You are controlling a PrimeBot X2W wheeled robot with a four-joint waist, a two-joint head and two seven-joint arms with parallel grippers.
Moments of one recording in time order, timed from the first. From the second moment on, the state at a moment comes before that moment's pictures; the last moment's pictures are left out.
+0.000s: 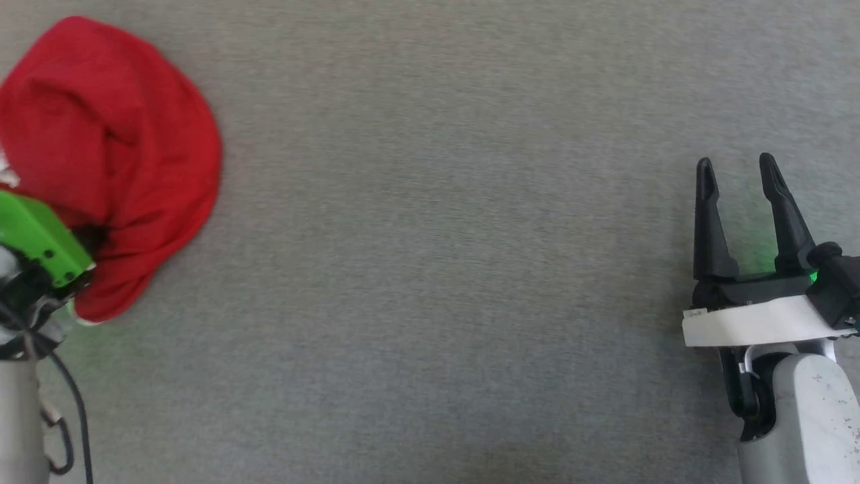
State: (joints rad) left arm -0.48 0.41 0.16 0.25 -0.67 0.18 0.87; right arm -0.24 -0.05 -0.07 0.03 0.11 0.13 -0.26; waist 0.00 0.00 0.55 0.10
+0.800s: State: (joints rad) left arm -0.56 0.23 -0.04 0.15 -0.35 -0.01 -0.23; right arm -0.03 -0.05 -0.13 0.06 0.13 0.13 -0.26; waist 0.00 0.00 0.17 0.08
